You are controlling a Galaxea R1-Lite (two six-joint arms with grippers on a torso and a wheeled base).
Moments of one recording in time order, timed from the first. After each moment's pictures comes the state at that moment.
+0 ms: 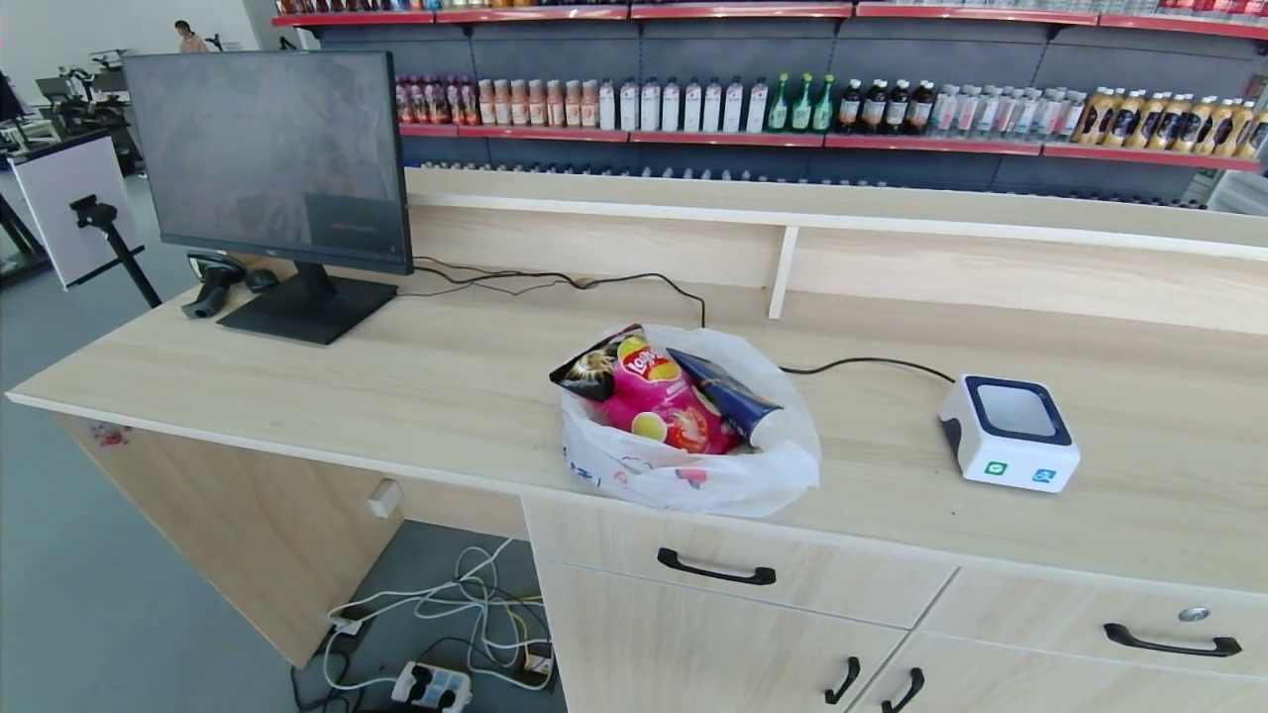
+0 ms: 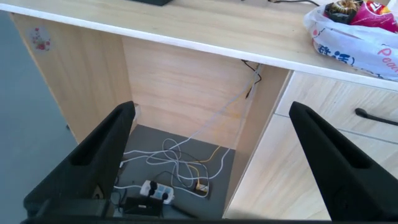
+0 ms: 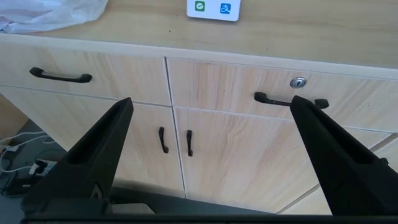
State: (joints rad) left arm 0.00 0.00 0.00 -0.01 0.05 -0.01; right arm -0.10 0.09 0.00 0.00 0.03 -0.03
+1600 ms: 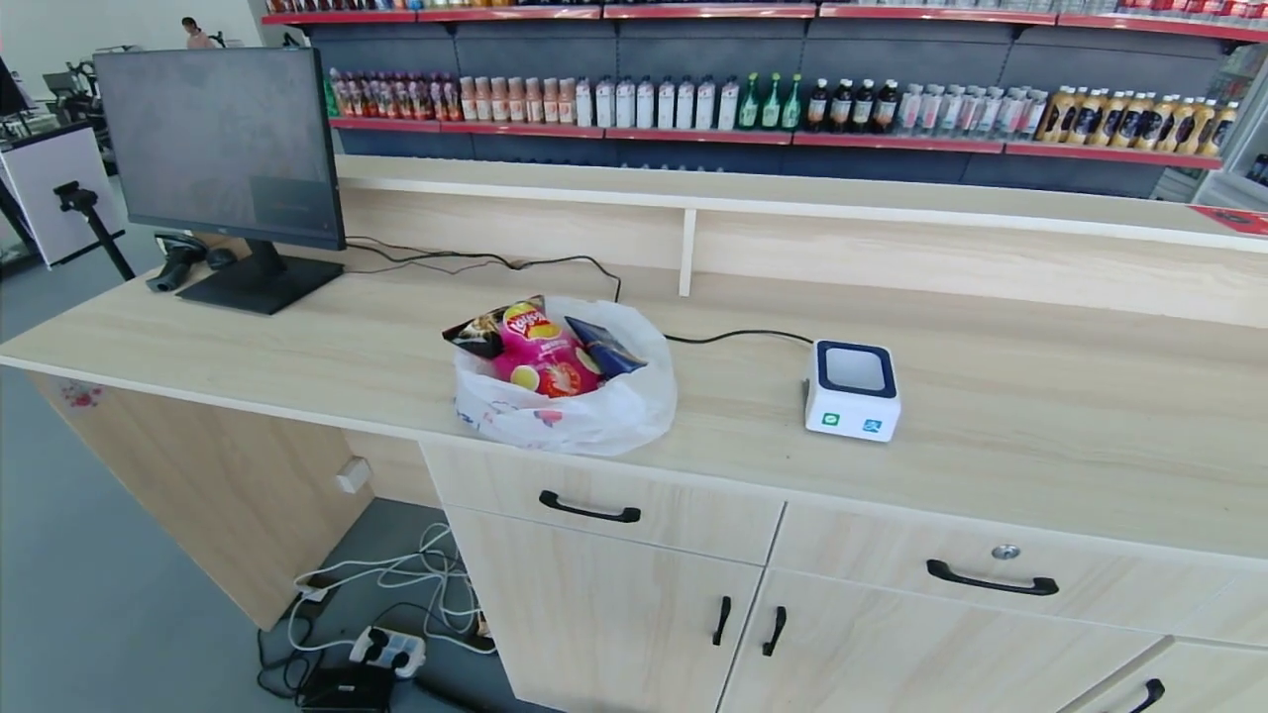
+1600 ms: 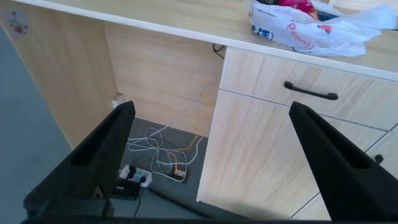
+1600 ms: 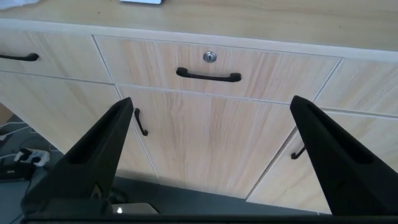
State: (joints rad) left arm 0.00 0.00 0.00 -0.01 0.05 -0.01; right arm -0.10 0.09 0.00 0.00 0.03 -0.02
